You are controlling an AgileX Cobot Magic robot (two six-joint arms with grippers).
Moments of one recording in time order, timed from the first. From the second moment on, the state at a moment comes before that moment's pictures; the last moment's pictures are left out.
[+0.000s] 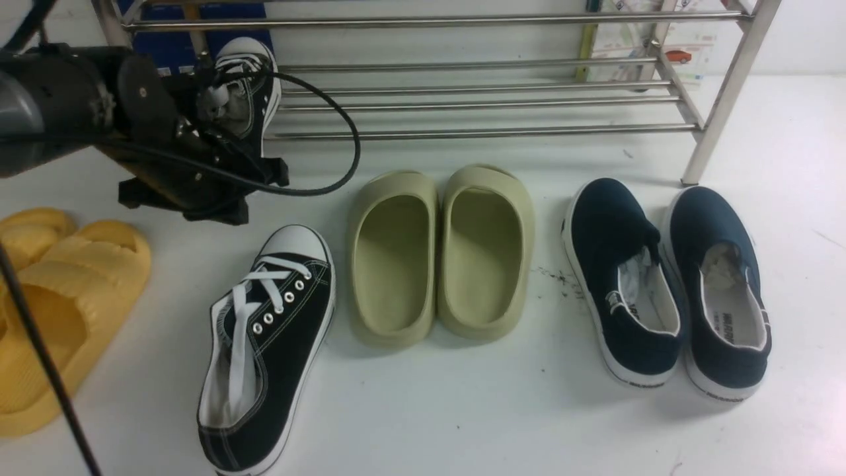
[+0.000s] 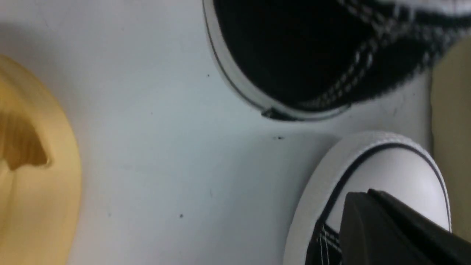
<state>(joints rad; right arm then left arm) -0.04 -0.01 0.02 -0.13 0.38 0.21 -0.12 1.82 -1.36 -0.08 0.63 -0.18</state>
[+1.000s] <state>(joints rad) -0.04 -0.01 0.02 -0.13 0.38 0.21 -0.13 1.90 -1.74 0.10 0.92 -0.19</state>
